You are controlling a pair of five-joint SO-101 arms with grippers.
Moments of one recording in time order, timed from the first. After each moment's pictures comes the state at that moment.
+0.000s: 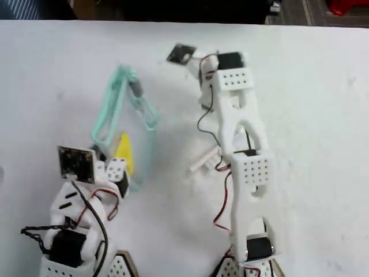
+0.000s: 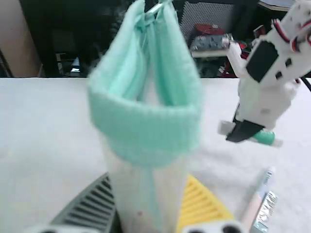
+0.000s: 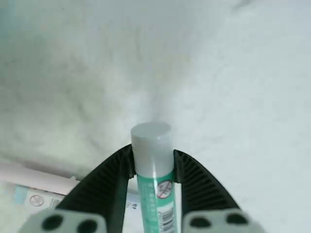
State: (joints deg) left arm 8.9 -104.4 81.0 49.2 8.2; right arm -12.4 50.9 -68.0 97.0 53.2
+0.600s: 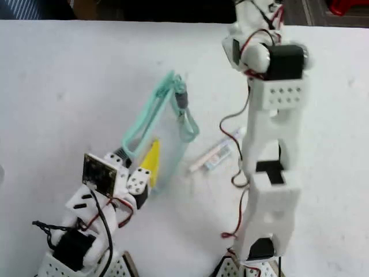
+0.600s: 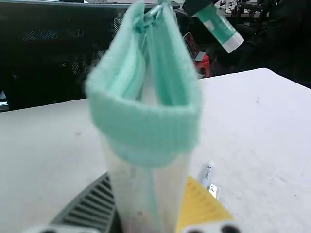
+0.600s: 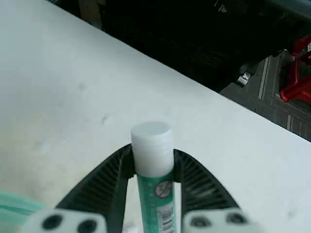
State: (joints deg) left arm 23.7 -104.4 81.2 44.0 5.7; right arm -8.0 21.7 -74.3 97.6 22.8
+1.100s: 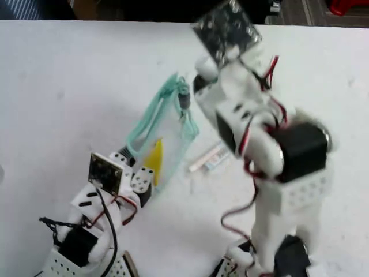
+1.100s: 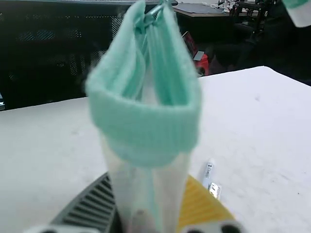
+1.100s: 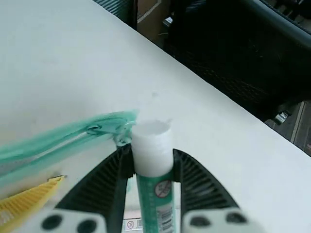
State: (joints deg) left arm 24.0 -104.4 85.1 40.1 5.7; right arm -24.5 -20.1 -35.7 97.4 21.1
